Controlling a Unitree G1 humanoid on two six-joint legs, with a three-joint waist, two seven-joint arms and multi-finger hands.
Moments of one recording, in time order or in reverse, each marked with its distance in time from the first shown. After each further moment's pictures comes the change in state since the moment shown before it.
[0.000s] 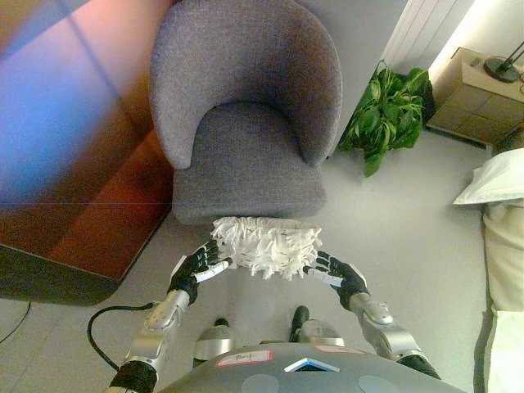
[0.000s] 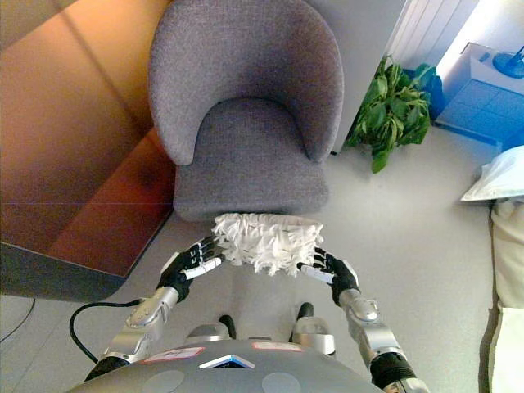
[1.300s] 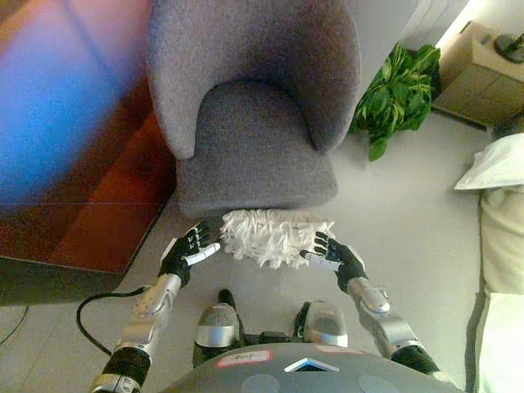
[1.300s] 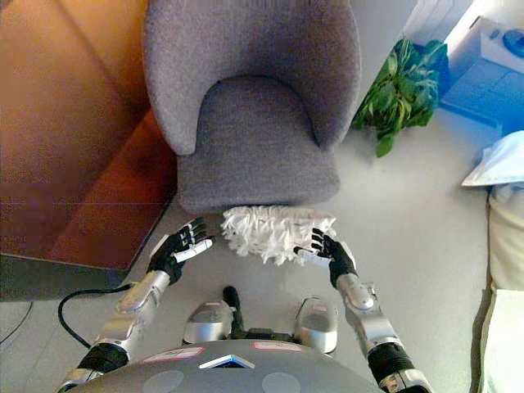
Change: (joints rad) left arm -0.058 0.065 0.058 -0.014 -0.046 -0.012 -0.027; right arm -0.036 -0.005 0.023 -0.068 -0.079 -0.048 -0.050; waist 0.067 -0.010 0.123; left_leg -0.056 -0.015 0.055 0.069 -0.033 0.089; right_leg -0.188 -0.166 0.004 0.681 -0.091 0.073
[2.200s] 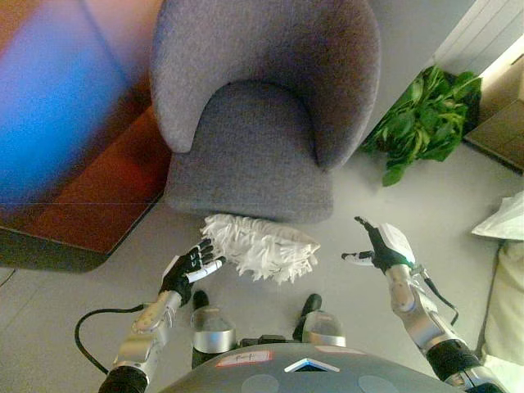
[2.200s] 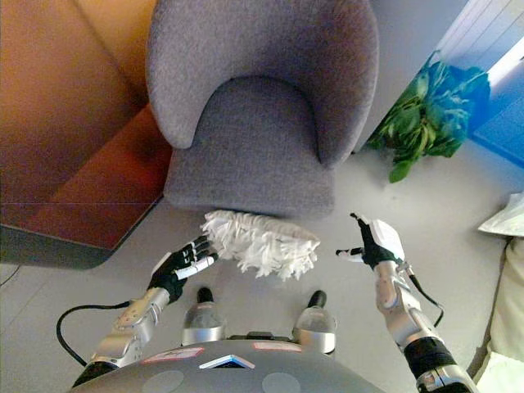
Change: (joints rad) left arm 0.076 -0.003 -0.012 -0.063 -0.013 0.050 -0.021; right arm -0.065 -0.235 0.018 -0.058 -0.718 0.012 -0.229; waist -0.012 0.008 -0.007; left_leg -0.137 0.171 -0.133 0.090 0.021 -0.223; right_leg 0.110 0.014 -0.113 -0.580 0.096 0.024
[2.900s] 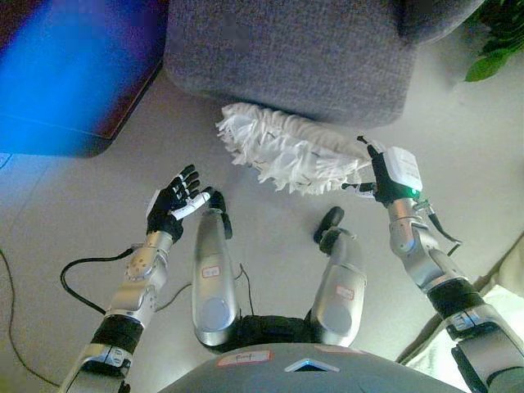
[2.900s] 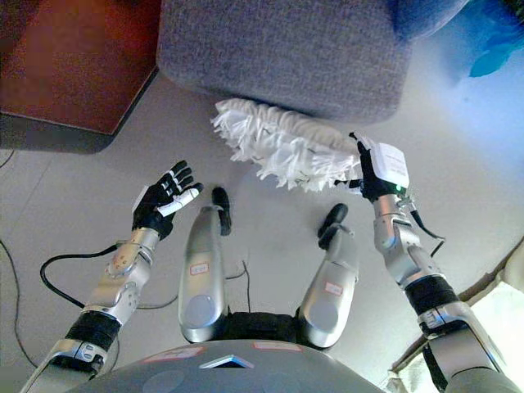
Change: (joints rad) left arm -0.229 0.078 -0.024 -0.094 -0.178 -0.137 0.125; right arm -0.343 -0.100 0.072 0.012 0.049 -0.008 -0.119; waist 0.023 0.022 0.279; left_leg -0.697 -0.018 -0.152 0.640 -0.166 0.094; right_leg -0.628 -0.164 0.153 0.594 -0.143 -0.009
